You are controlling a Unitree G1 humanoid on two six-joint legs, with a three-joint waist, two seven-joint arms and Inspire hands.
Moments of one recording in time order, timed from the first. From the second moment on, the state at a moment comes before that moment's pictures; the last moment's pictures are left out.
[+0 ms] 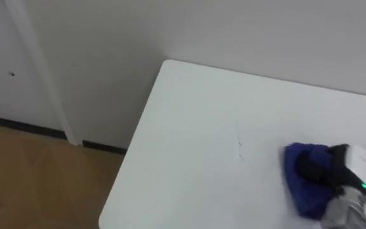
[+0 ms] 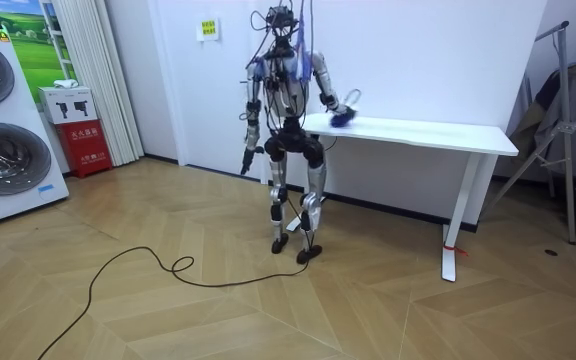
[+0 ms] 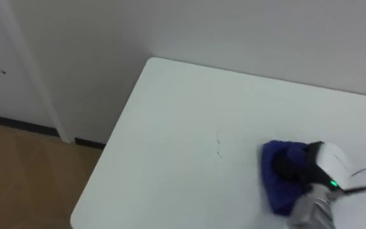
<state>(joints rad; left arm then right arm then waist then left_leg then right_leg) 0.23 0.19 0.10 1.00 0.23 0.15 0.21 -0.17 -0.24 0.22 0.52 -0.79 0.16 -0.29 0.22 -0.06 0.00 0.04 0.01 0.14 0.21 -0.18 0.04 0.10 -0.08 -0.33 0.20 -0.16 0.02</state>
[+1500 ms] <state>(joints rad) 0.28 0.20 0.25 0.92 0.13 0.14 0.24 0.07 -0.24 0.01 0.58 -0.64 -0.09 -0.57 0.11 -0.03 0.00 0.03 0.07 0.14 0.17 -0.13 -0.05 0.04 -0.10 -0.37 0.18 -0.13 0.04</state>
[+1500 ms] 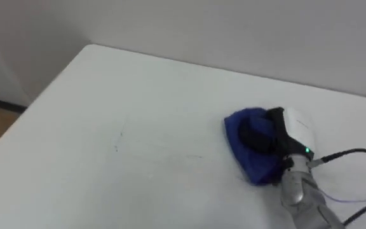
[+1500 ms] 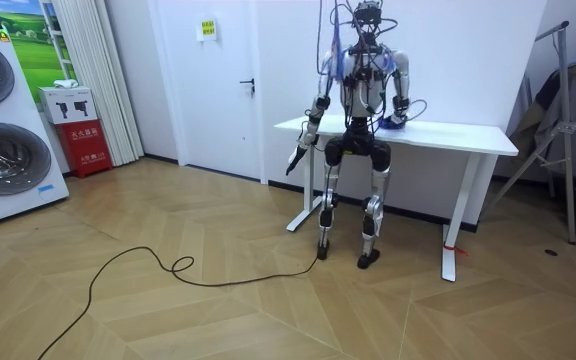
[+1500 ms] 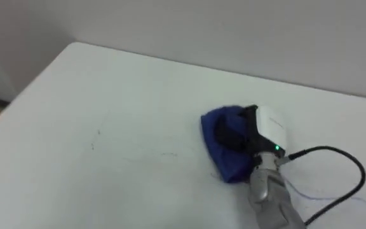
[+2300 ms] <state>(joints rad) 0.20 0.20 0.04 0.97 0.11 0.17 0.30 -0.24 -0.09 0.58 0.43 -0.81 0.06 -0.21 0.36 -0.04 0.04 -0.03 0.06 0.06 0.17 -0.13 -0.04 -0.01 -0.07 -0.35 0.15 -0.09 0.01</state>
